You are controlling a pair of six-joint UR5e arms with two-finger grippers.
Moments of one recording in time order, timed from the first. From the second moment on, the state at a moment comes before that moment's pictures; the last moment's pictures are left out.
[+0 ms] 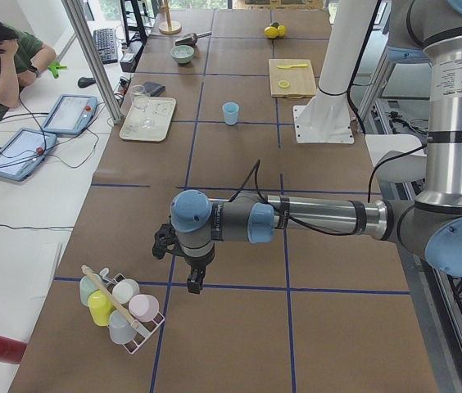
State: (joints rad) left arm -1.59 -1.51 -1.68 -1.53 -2.36 0.16; right arm 1.63 -1.66 1.76 -1.73 2.28 -0.12
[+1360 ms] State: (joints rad) left arm -1.59 -1.52 -1.68 -1.53 -2.36 0.16; right arm 1.62 -1.66 1.71 -1.73 2.31 -0.12
